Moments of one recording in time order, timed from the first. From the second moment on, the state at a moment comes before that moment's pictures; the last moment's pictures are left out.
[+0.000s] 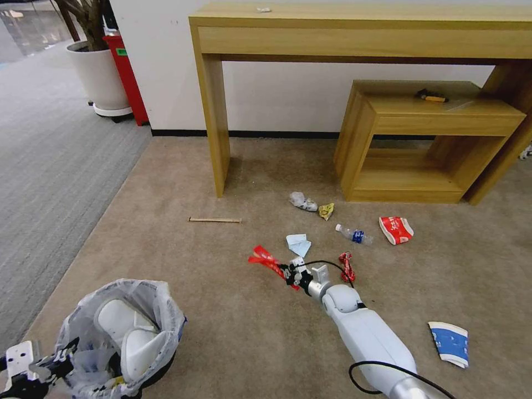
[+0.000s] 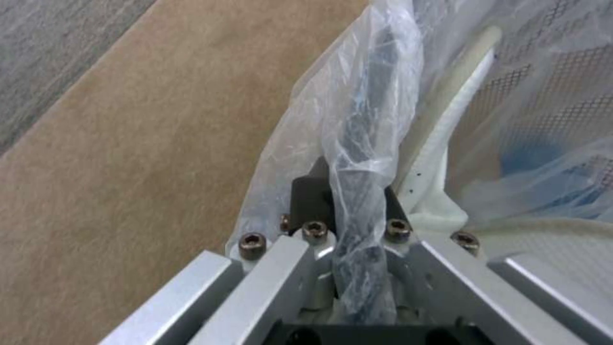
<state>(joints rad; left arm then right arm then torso) 1.84 -1.45 -1.21 -2.29 -0.63 0.73 0.09 -0.83 1.31 0.12 1.23 0.33 -0.11 -0.38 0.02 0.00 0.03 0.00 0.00</state>
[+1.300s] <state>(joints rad) 1.71 -1.36 -1.14 -2.26 -0.64 0.74 0.03 -0.60 1.45 -0.55 1.64 0.75 -0.29 -0.10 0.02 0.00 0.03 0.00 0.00</state>
